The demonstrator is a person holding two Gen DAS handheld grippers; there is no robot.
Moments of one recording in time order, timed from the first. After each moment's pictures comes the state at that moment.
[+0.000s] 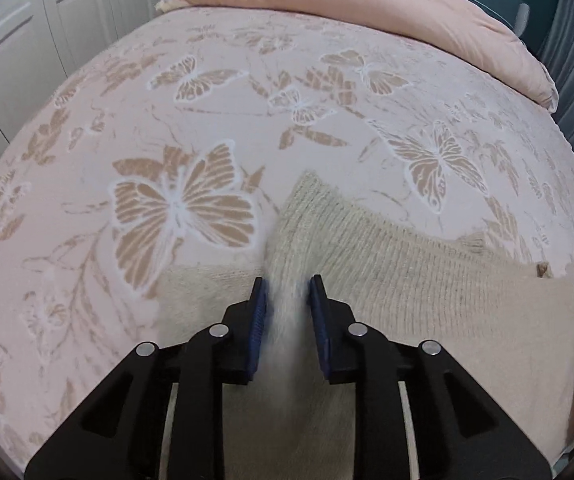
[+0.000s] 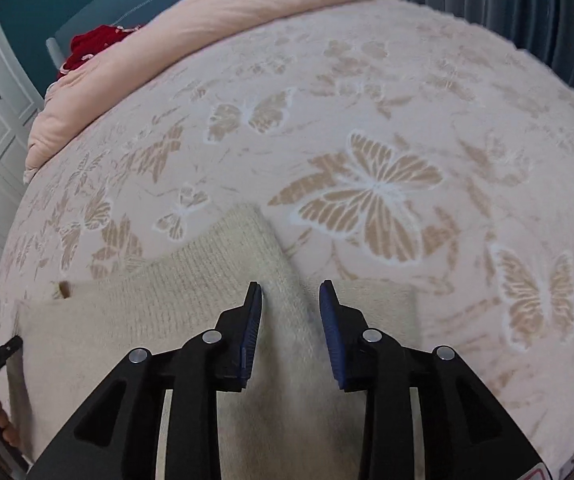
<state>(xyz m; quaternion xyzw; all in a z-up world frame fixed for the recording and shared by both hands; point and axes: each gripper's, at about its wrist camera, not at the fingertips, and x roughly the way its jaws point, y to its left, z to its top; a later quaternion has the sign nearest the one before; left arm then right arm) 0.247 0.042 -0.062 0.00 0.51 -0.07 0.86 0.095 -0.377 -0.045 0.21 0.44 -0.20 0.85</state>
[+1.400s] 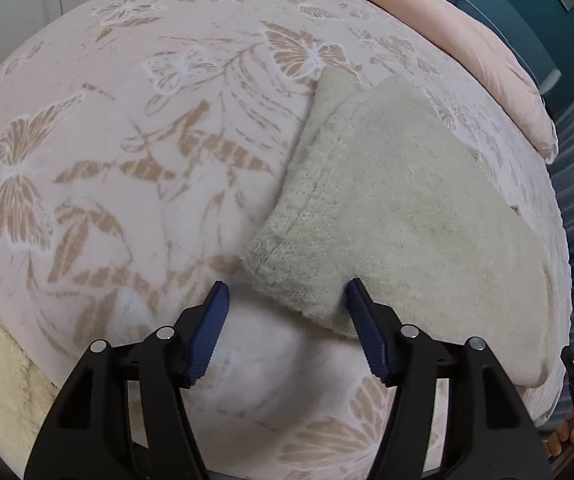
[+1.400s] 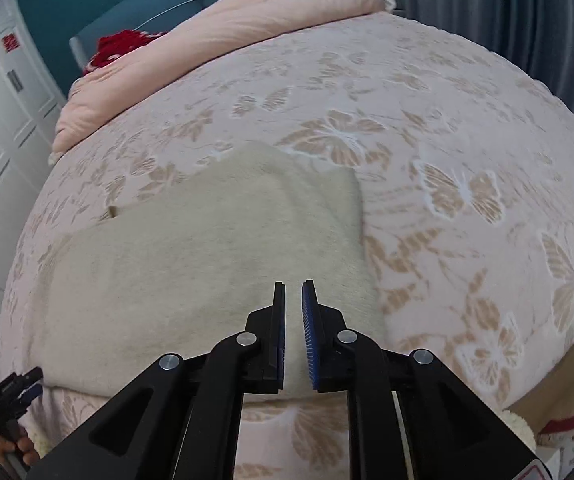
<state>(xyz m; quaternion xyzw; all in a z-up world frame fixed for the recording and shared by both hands) 0.084 0.141 -0.087 -0.17 0.55 -0.03 0.82 -0.019 -0.326 -0.020 0.21 0.44 -0.17 0.85</state>
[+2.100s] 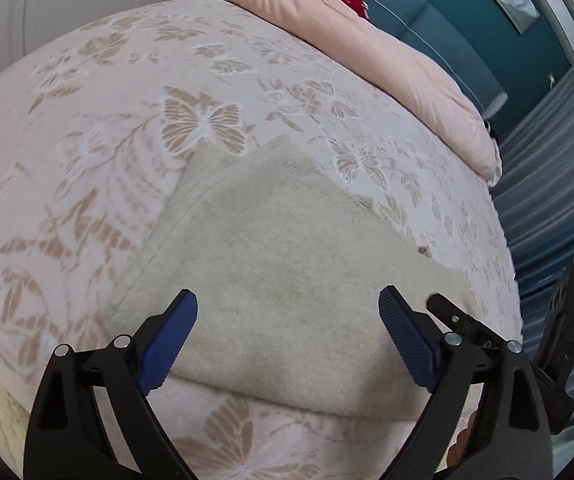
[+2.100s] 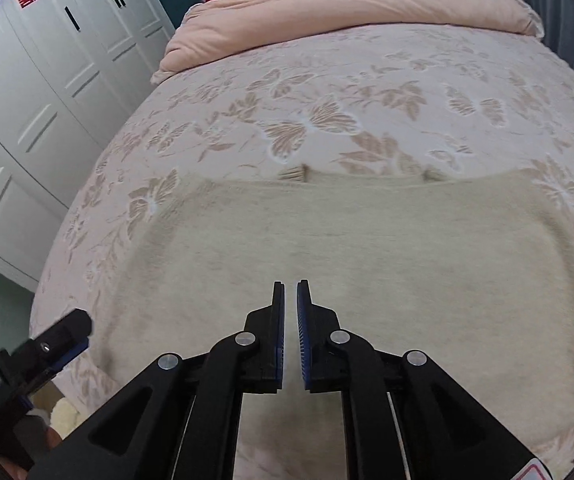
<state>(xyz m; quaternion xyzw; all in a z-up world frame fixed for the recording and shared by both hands) 0.119 0.076 -0.018 -0.19 0.49 -0.12 0.84 0.117 -0.158 -0.017 0.17 0.50 0.02 0.85</state>
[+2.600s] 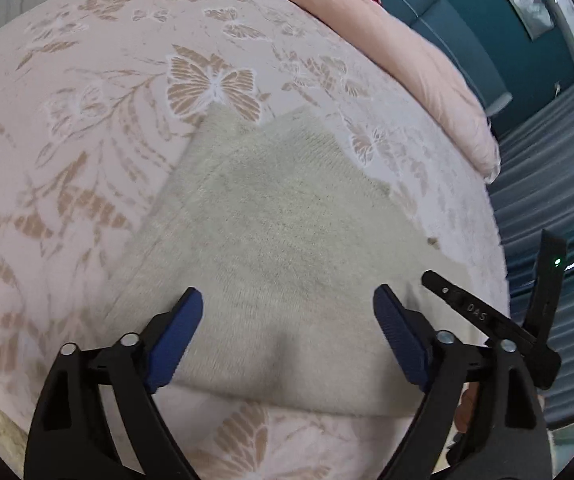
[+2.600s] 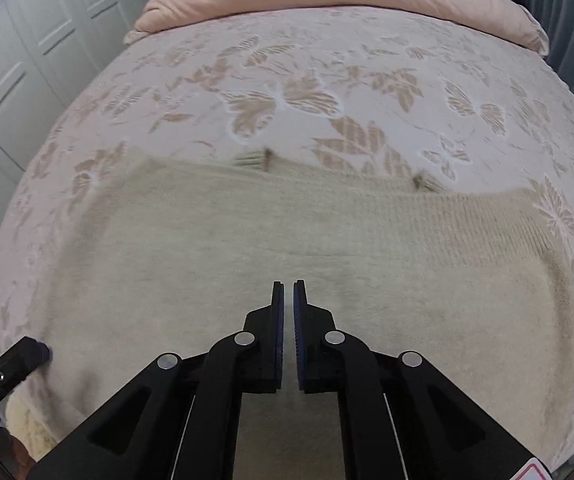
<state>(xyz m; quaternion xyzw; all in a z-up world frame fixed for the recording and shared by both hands) 0.108 0.119 -0.050 -0.28 0.51 -0.12 0.80 0.146 -0.166 -0.037 0.08 0.54 -0.02 0.84</state>
